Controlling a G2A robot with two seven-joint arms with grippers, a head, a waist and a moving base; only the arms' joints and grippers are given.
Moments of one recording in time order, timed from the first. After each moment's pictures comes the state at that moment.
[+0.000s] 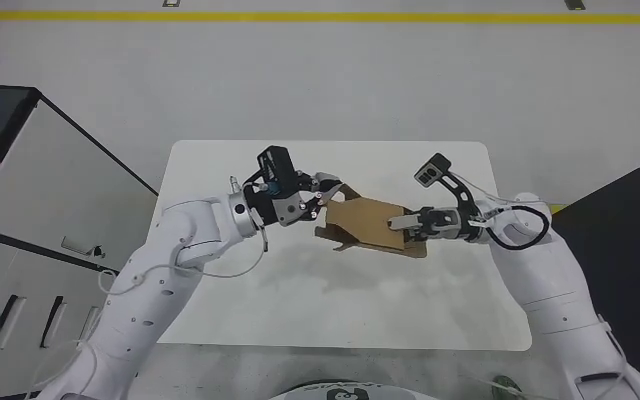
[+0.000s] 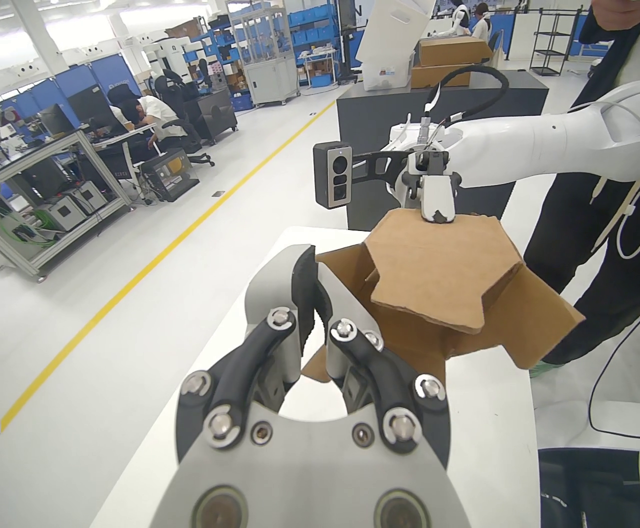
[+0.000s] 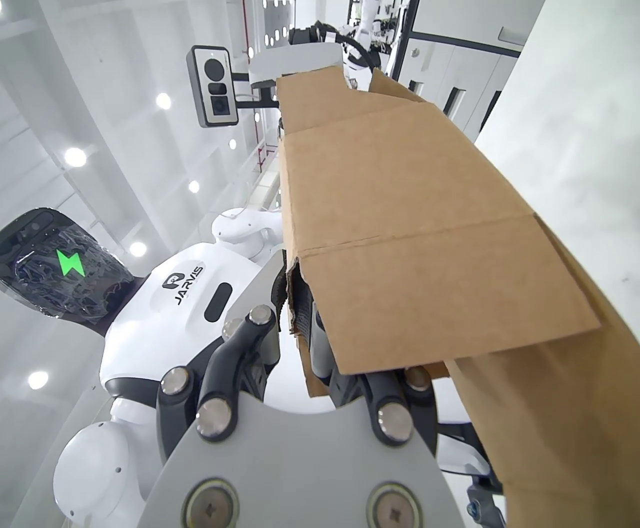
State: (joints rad) left arm 1.23 -1.05 -1.16 -1.91 1.06 -0.71 -0.18; right arm -1.21 -1.03 1.27 -1.47 0.74 -0.12 1.50
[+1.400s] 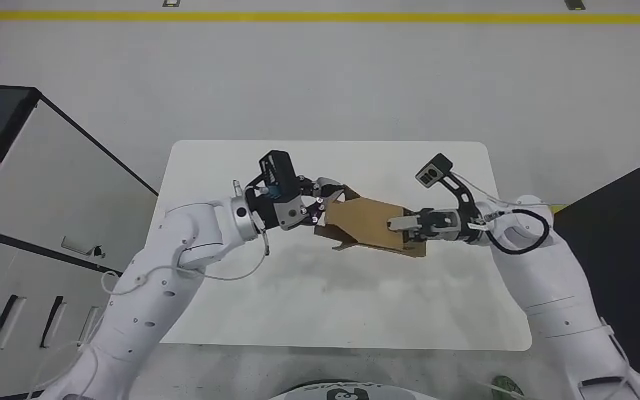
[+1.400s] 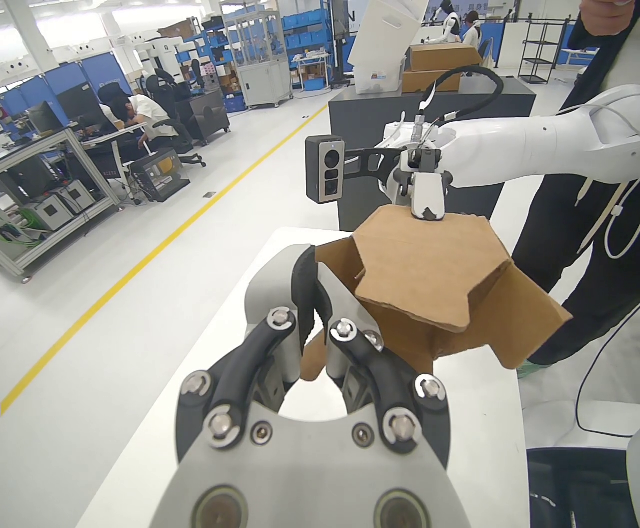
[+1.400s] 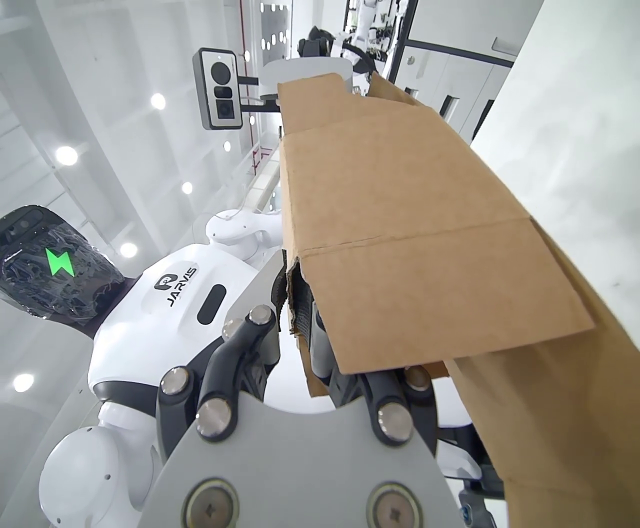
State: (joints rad) left arm 1.24 -1.06 -1.15 -1.89 1.05 -0.73 -0.17; right arm -1.23 -1.02 1.27 -1.50 0.74 -0.14 1.47
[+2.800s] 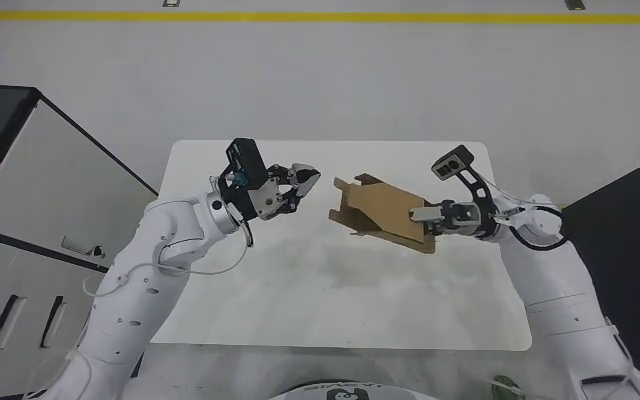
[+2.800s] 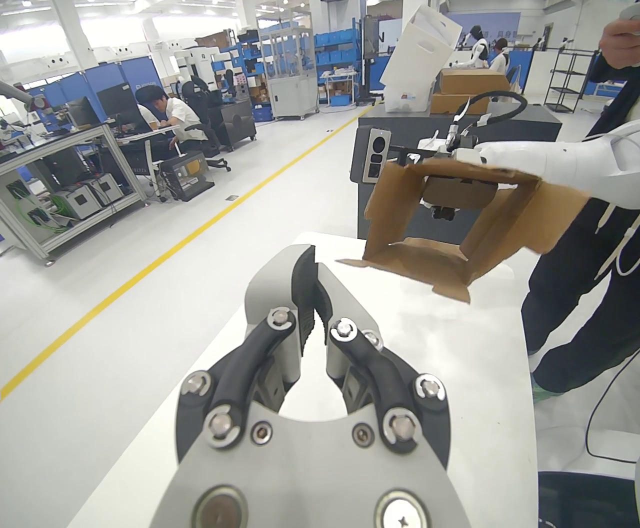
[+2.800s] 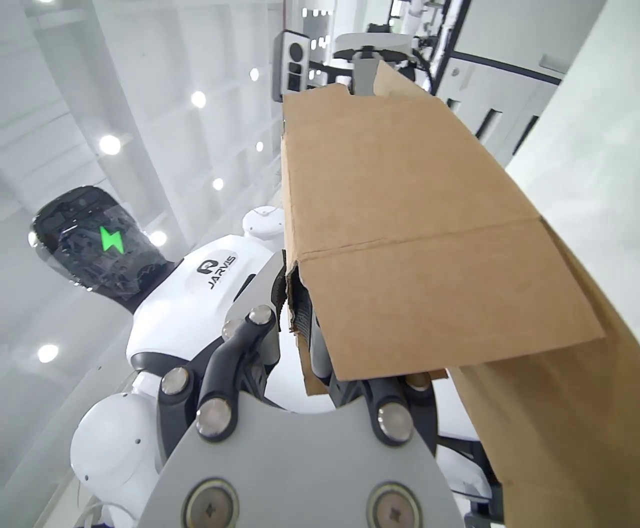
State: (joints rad) left arm 1.29 -1.04 -1.25 -1.87 1.00 -0.74 -0.13; right arm -1.22 -1.02 1.31 -1.46 0.93 -0.18 1.54
